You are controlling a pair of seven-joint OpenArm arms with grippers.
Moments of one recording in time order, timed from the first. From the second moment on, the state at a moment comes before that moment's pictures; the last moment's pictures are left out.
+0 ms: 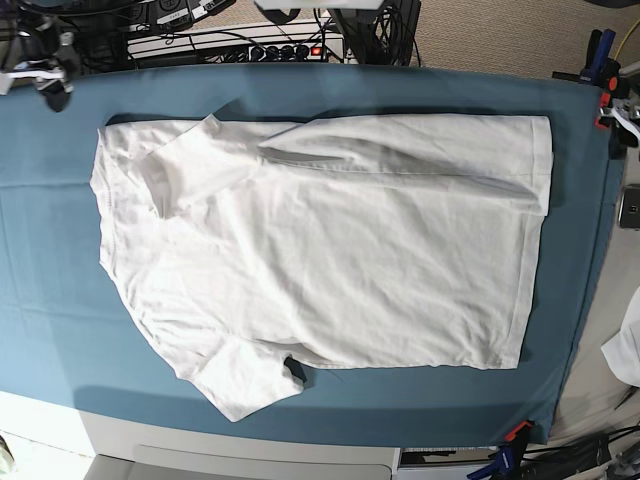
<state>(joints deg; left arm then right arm) 35.5 -32.9 -40.1 109.4 -42.0 -20.1 53.7 -27.3 6.2 64.3 96.6 53.4 23.4 -53.3</state>
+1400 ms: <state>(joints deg) 41.3 -23.8 -40.1 109.0 -52.2 -22.9 56.5 -20.1 6.9 58.6 85.1 60.1 35.8 -55.0</state>
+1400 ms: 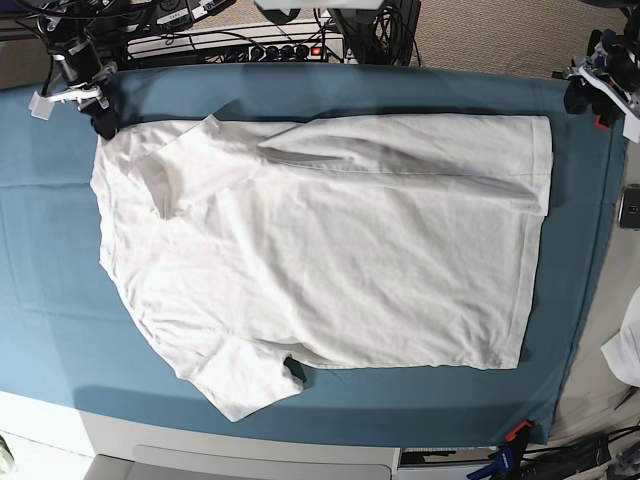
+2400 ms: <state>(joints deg) 41.2 -20.9 -39.2 108.2 -51.0 -19.6 55.2 -14.6 9.0 56.0 84.3 52.7 33.6 -54.1</state>
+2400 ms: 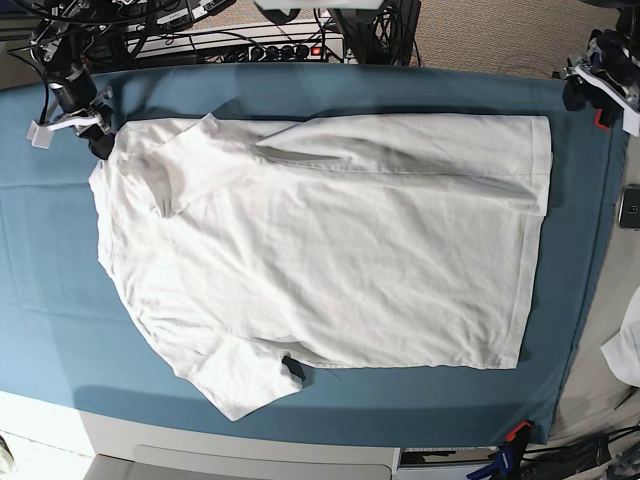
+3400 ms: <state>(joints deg) 33.2 -20.2 -28.6 98.1 -56.4 -26.1 58.2 -21.8 10.5 56.1 89.4 53.2 33.9 -55.3</state>
